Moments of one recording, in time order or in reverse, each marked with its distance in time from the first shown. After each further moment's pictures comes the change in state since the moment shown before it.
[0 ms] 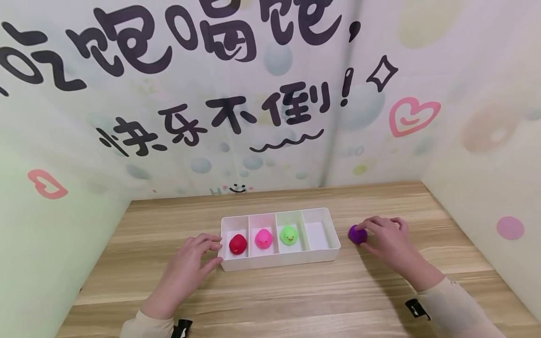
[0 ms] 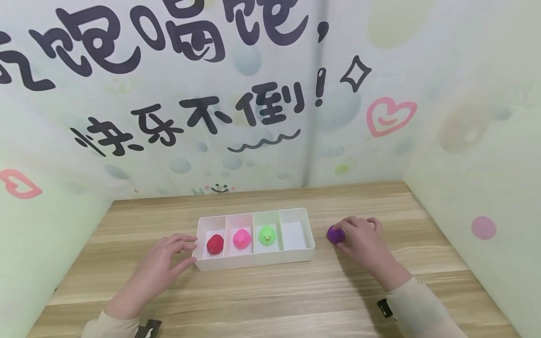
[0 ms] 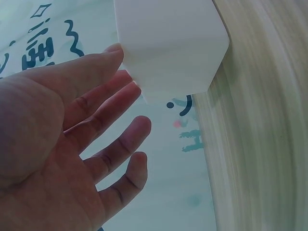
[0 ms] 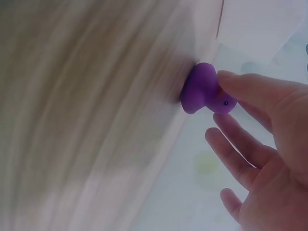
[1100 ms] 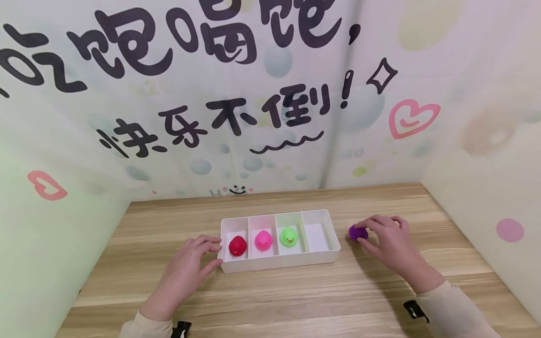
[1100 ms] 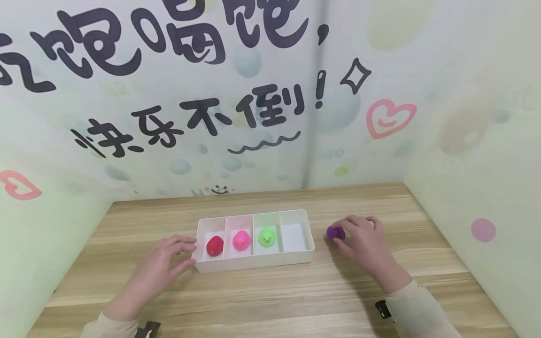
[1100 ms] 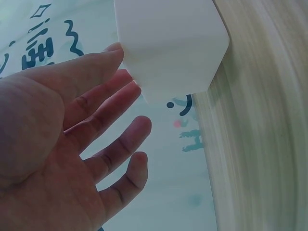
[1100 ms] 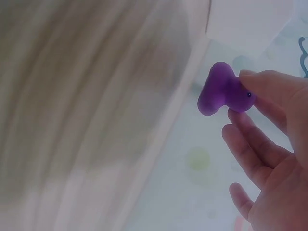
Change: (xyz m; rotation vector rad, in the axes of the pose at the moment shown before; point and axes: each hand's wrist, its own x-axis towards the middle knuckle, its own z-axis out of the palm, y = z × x) left_hand 0.000 0.001 -0.003 0.000 -0.013 0.000; right_hand 0.003 -0.004 -0.004 0.013 0.099 -0.038
